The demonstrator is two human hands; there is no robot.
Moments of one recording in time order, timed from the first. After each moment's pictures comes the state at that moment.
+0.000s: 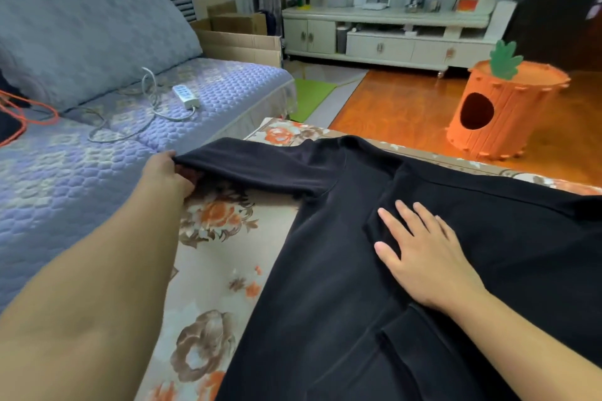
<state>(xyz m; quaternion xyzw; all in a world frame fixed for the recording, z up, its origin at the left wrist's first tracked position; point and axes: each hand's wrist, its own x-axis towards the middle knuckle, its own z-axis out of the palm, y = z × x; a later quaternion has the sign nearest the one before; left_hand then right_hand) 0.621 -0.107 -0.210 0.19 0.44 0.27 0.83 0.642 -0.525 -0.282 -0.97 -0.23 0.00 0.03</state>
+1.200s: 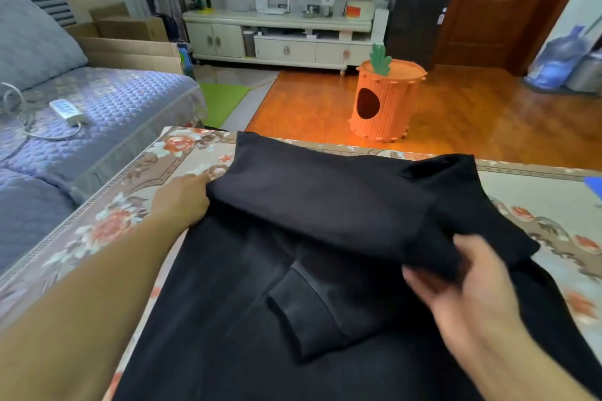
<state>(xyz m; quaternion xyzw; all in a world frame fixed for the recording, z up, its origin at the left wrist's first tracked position) 0.655 -0.260 -0.259 0.99 0.10 0.05 0.01 0.513 -0.667 -0.193 -0.45 0.25 -0.02 0.86</state>
